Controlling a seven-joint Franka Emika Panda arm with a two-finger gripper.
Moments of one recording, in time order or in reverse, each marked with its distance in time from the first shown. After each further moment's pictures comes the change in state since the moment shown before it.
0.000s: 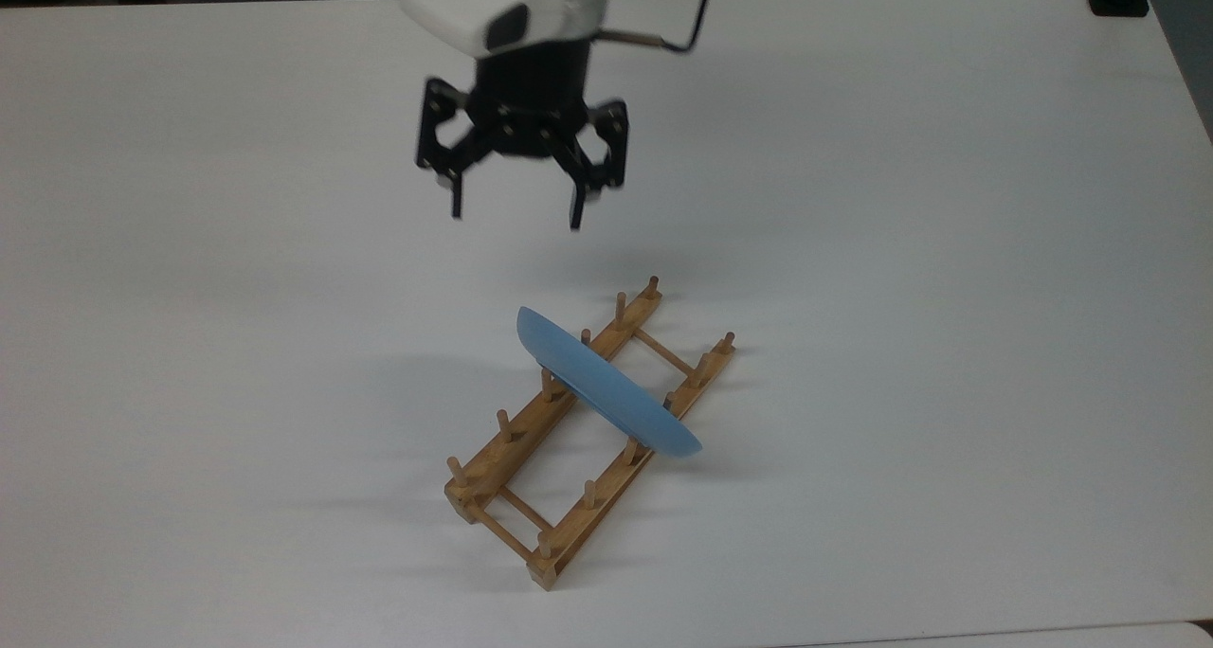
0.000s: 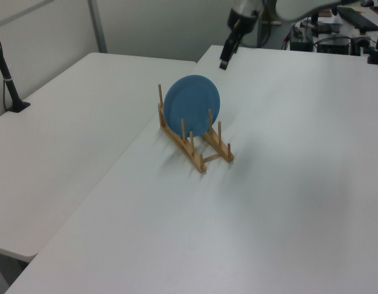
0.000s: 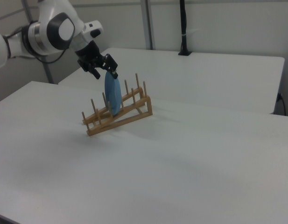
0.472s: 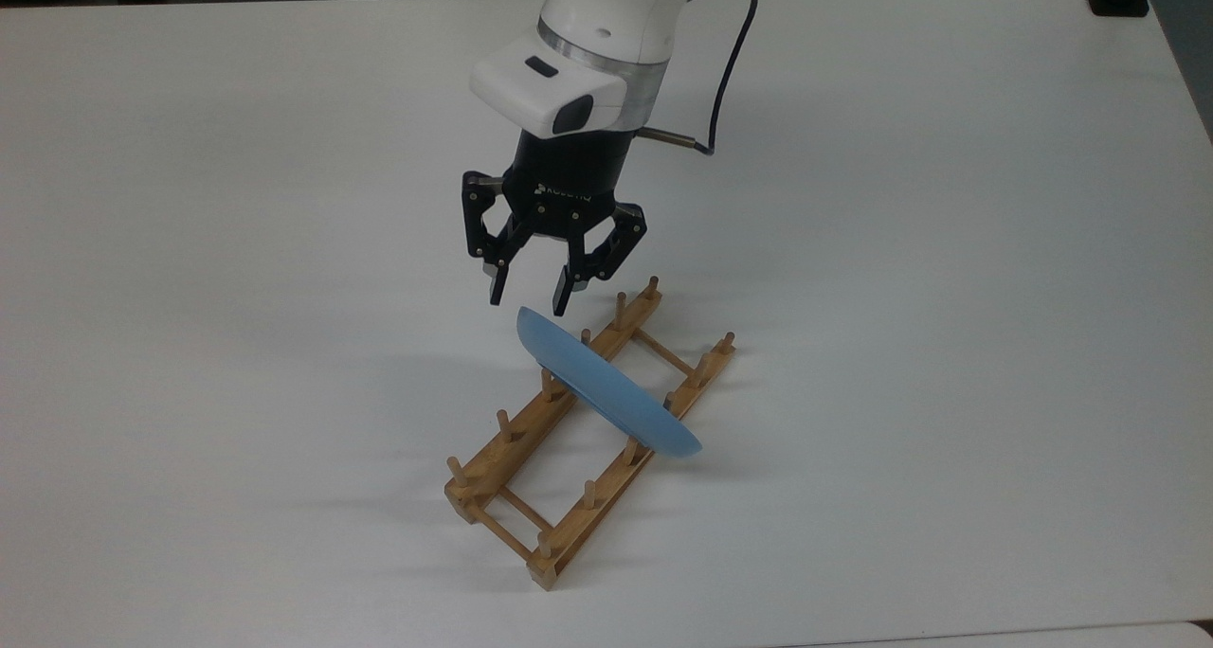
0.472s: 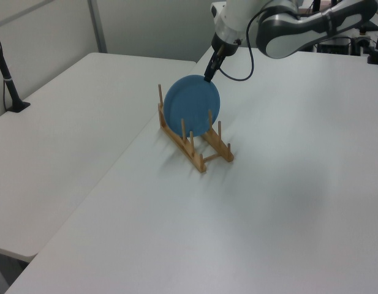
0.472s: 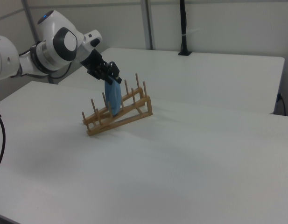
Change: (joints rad) arm 0.030 0.102 -0.001 0.003 -0.225 0.156 0.164
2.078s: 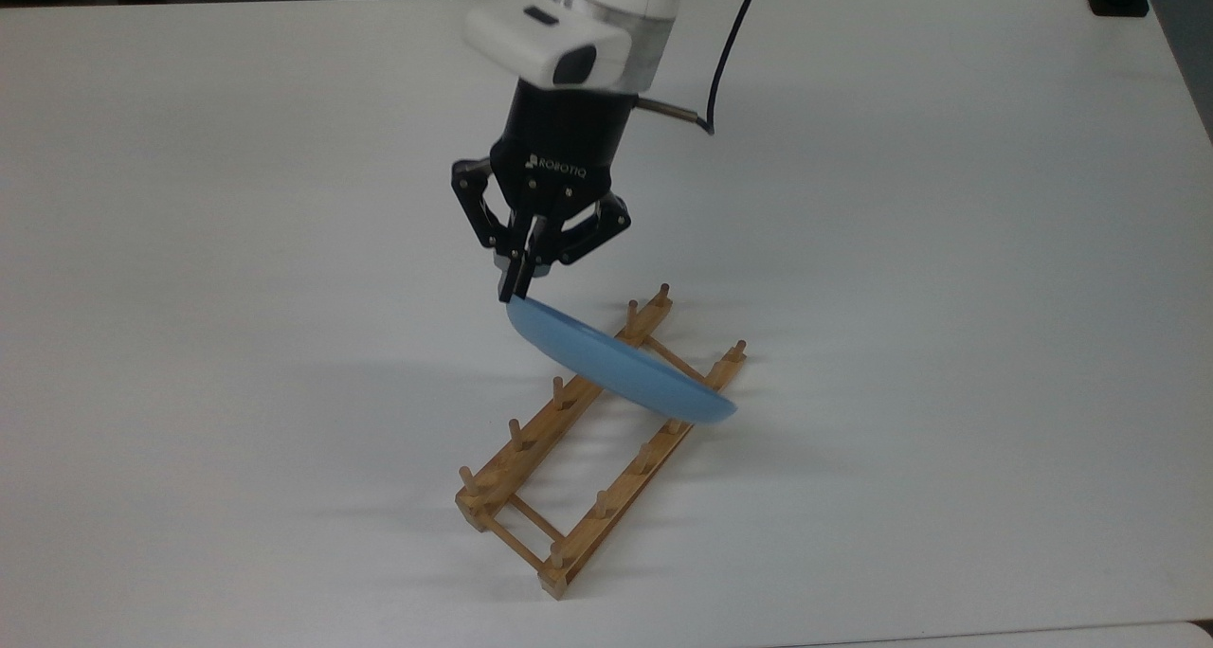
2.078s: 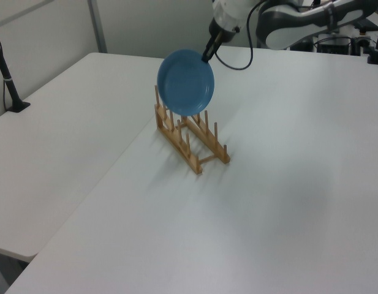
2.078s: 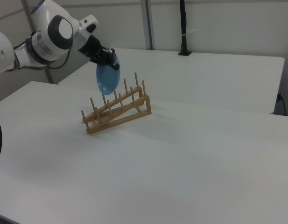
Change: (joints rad) arm 0.008 -0.023 -0.013 0.058 -0.055 0.007 0.005
